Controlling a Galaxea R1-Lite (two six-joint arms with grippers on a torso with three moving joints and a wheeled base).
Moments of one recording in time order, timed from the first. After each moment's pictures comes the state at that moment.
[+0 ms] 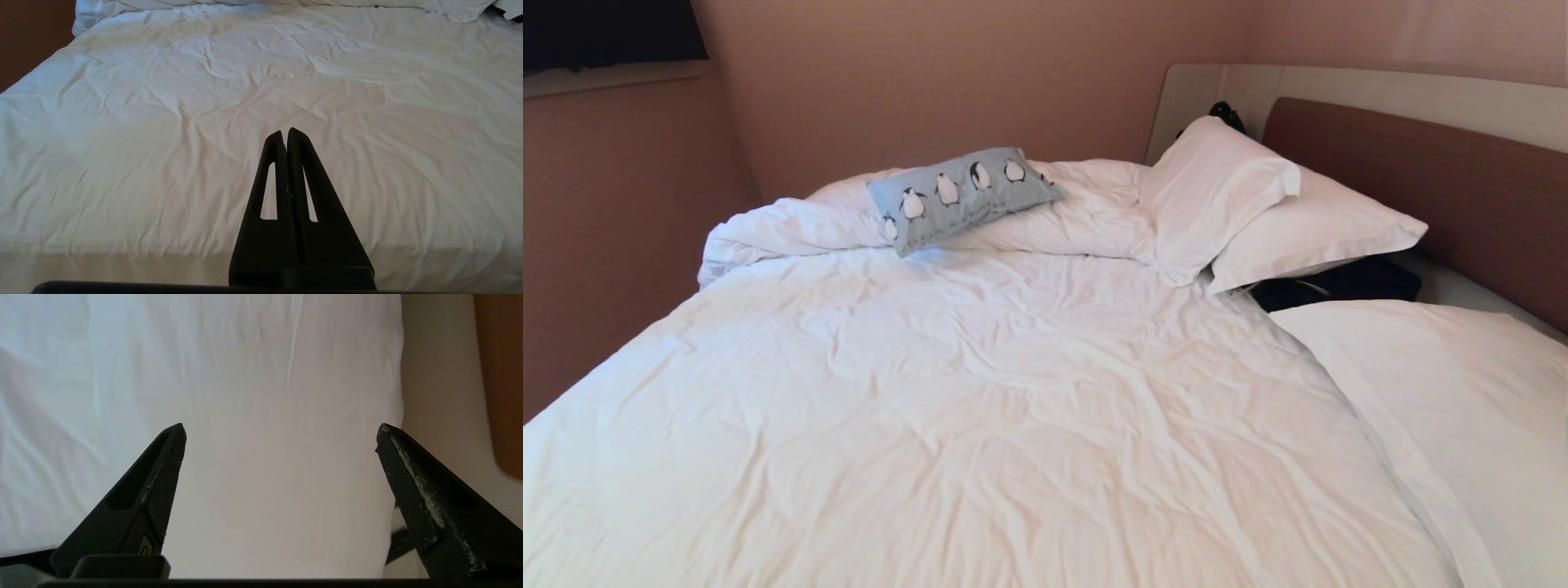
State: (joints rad) left arm 0.00 0.00 0.00 0.00 0.01 0.00; right arm -0.87 2.01 -1.94 0.78 0.37 -0.68
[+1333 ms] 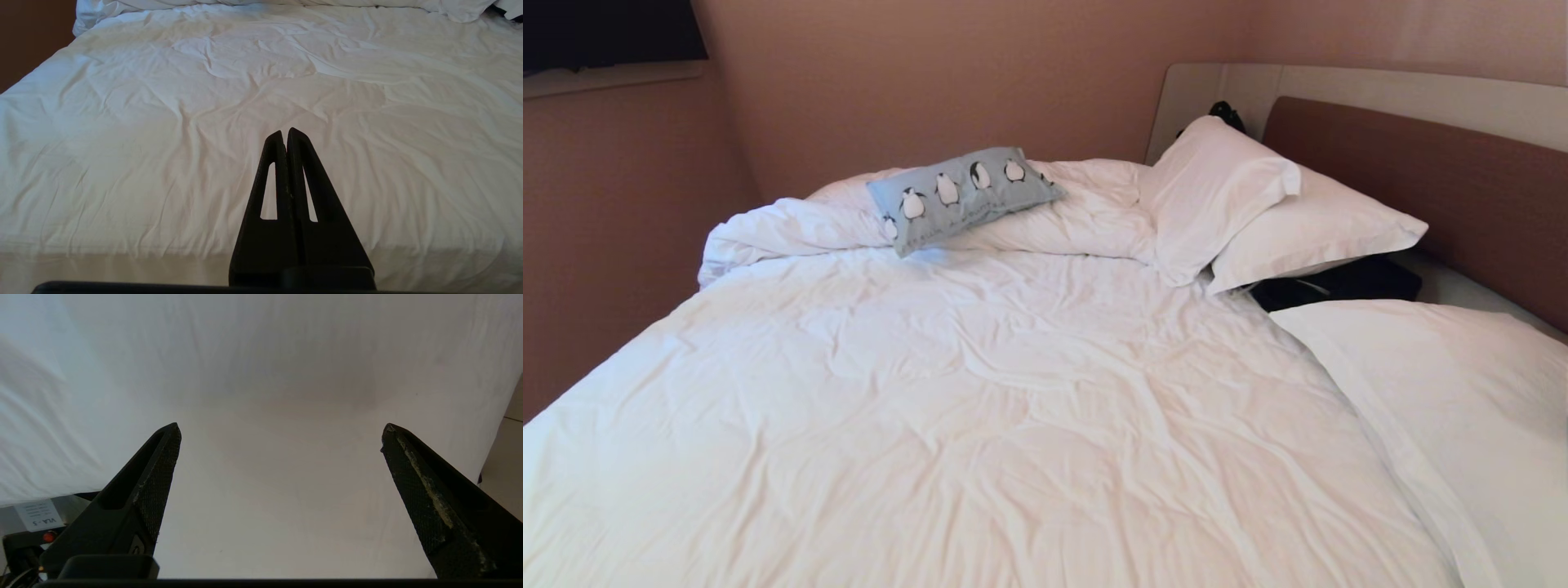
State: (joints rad) left arm 0.00 0.00 0.00 0.00 0.01 0.00; right arm -0.85 2.16 -1.93 0.92 0.21 -0.64
